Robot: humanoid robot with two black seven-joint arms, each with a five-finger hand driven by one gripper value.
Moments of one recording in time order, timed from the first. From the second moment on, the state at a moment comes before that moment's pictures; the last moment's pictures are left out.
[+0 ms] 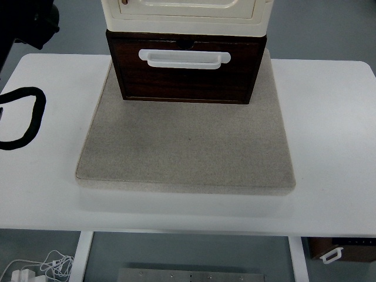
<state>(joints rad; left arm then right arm) -1.39 0.18 -1.22 -0.92 0.62 -0.48 0.16 -0.01 0.00 -0.01 0.18 -0.04 0.08 0.03</state>
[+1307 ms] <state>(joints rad) -1.36 0.42 -1.30 -0.33 0.31 -0.10 0.03 -0.01 0.00 -0.01 0.18 -0.04 0.08 0.03</state>
